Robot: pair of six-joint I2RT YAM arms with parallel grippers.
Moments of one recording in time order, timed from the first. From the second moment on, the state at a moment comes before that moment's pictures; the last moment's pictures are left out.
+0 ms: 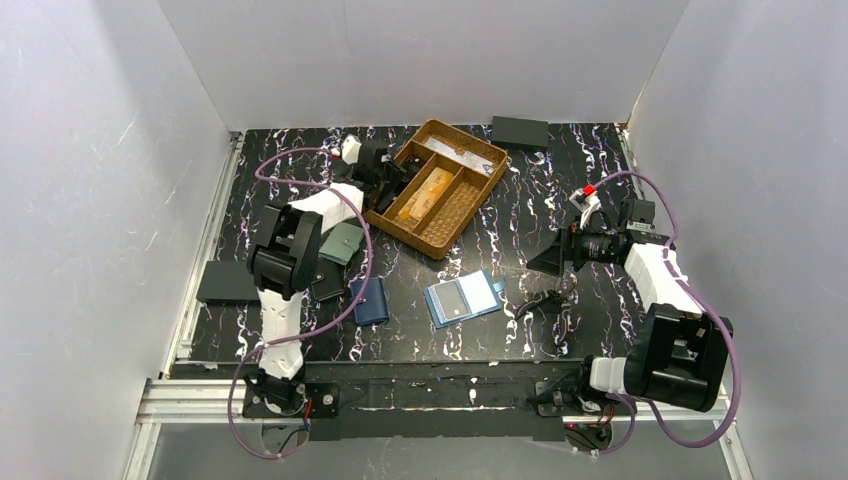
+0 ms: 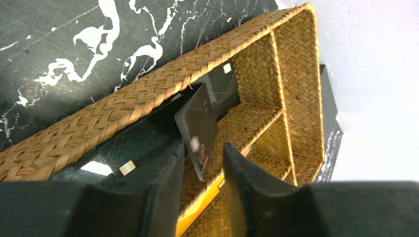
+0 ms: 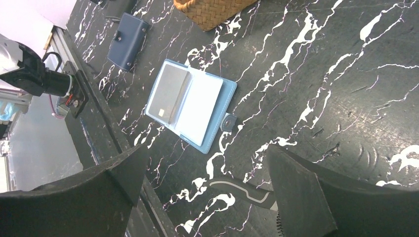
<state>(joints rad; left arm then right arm) -0.38 2.09 1.43 0.10 -0.20 -1.08 -0.19 1.30 0.80 -0.59 -1.12 -0.39</state>
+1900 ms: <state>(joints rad) -0.29 0.72 0.68 -0.63 0.38 -0.85 -0.39 1.17 0.90 -0.76 -1.02 -0.49</state>
